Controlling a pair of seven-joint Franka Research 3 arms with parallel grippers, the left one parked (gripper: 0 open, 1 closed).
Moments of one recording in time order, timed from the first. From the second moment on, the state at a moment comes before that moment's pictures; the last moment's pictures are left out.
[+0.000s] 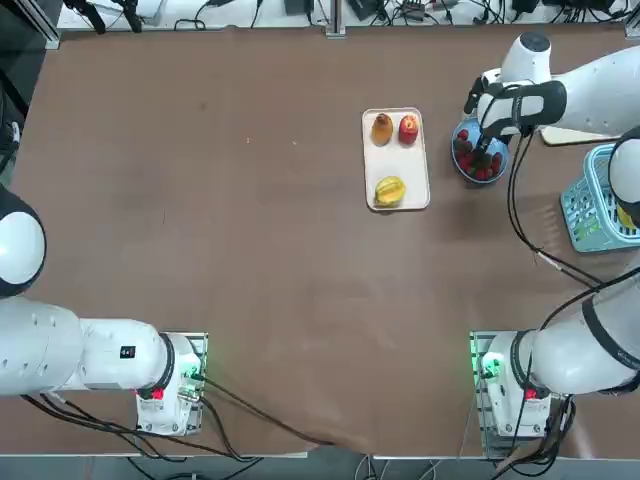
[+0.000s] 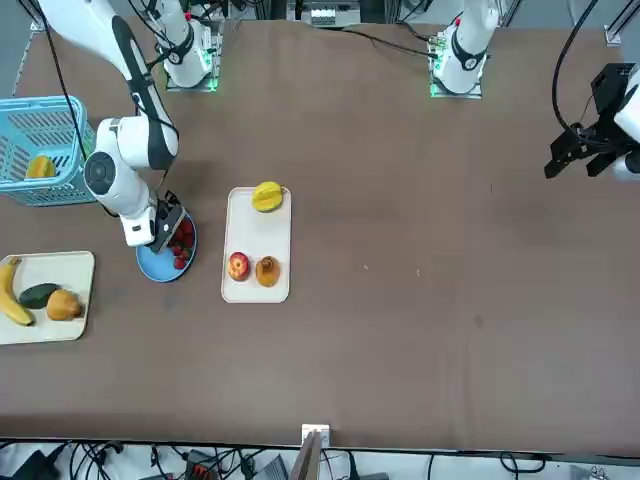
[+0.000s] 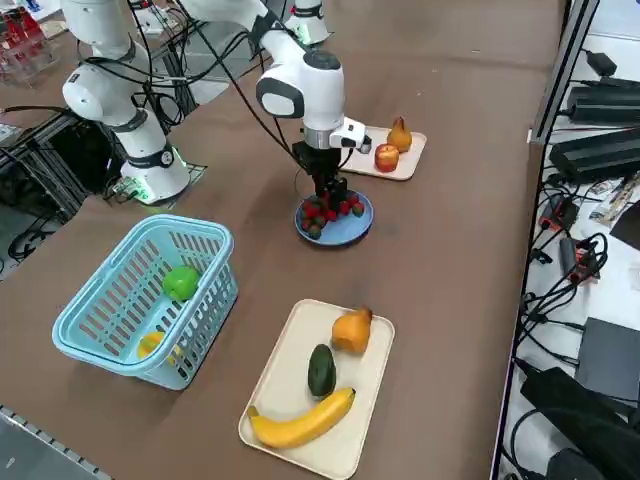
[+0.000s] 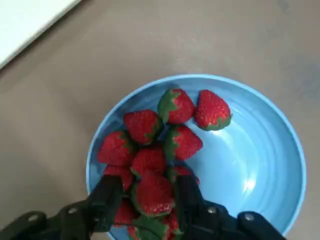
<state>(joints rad) 0.16 0.31 -0.08 -2.24 0.00 2.49 -0.91</state>
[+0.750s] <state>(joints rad) 0.16 0.25 -0.08 -2.18 0.00 2.39 -0.90</state>
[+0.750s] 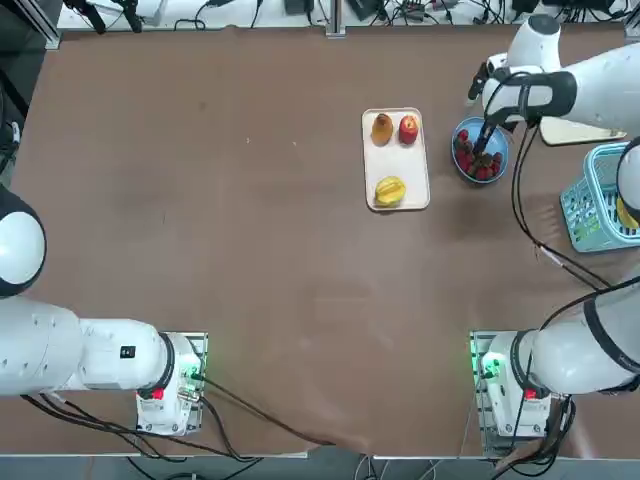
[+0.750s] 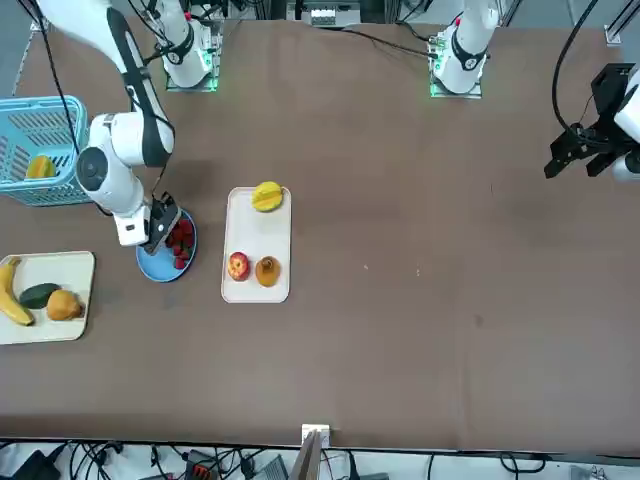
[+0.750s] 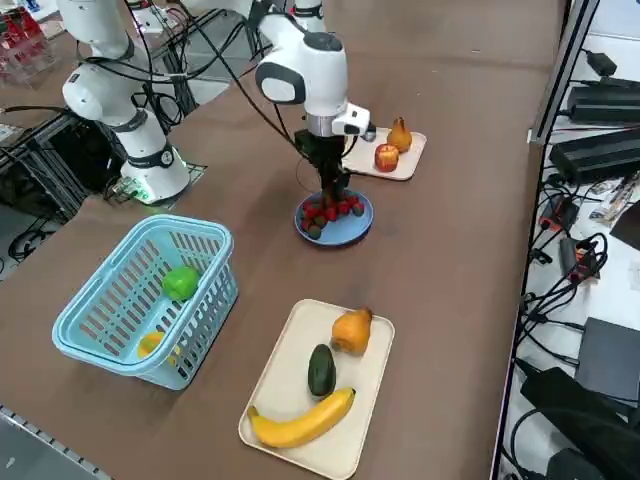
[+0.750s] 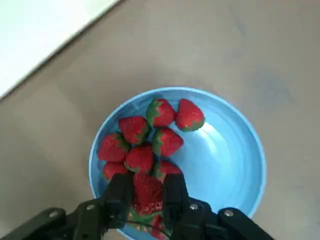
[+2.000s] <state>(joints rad) 0.07 0.44 -0.10 -2.03 0.00 2.40 -0.93</state>
